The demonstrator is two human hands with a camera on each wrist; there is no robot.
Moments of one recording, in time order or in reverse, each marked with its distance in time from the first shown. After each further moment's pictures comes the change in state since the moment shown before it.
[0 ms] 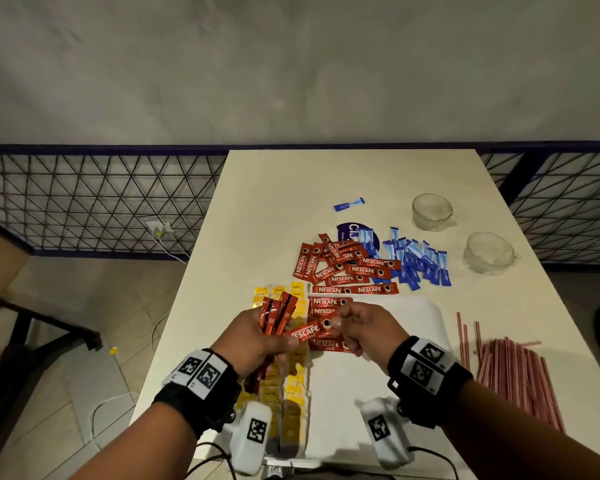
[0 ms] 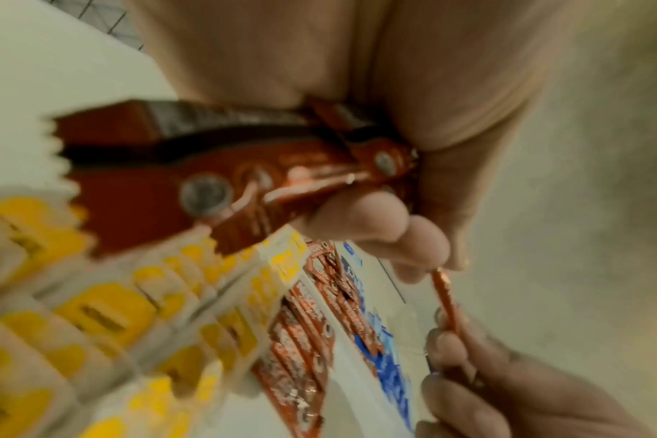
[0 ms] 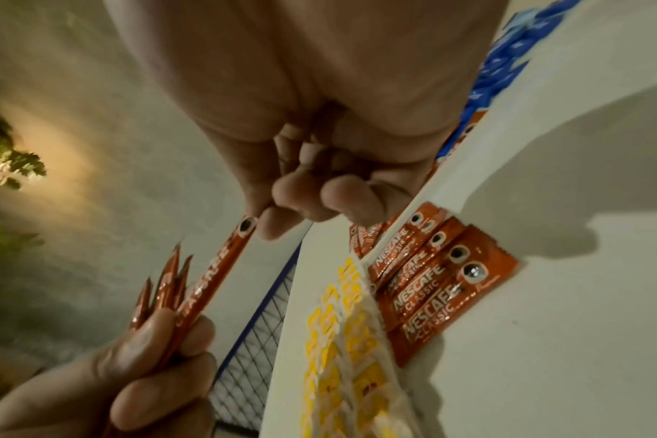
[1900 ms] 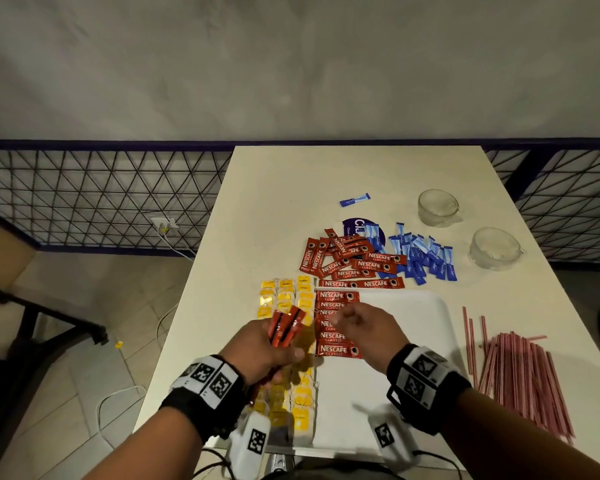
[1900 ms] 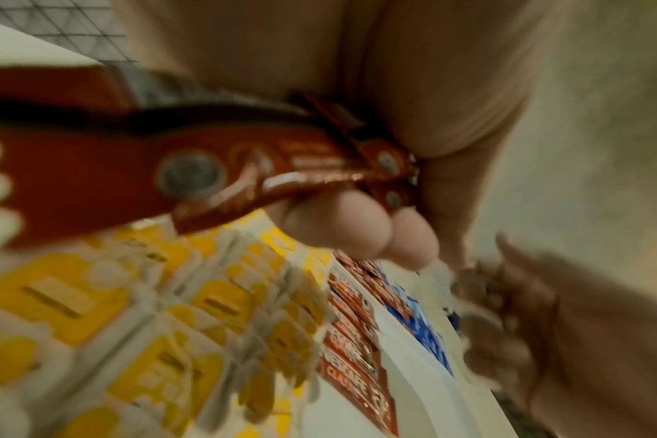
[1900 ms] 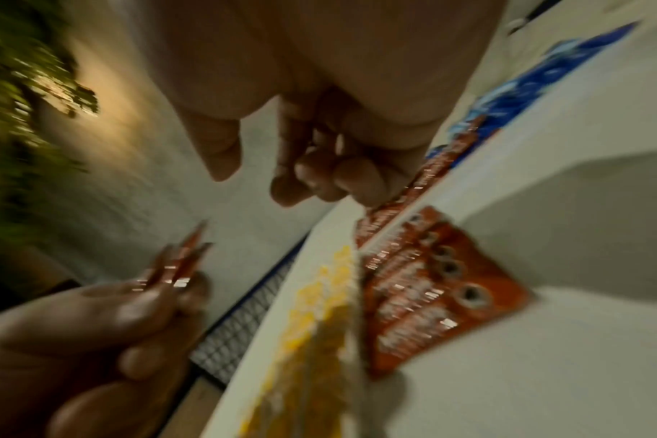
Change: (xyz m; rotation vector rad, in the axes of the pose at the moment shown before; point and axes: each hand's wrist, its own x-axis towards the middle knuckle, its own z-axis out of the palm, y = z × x) left_hand -0.009 -0.024 0.000 0.141 -0.052 -0.019; right_hand -0.011 0.011 0.011 -0.375 0.108 -0.112
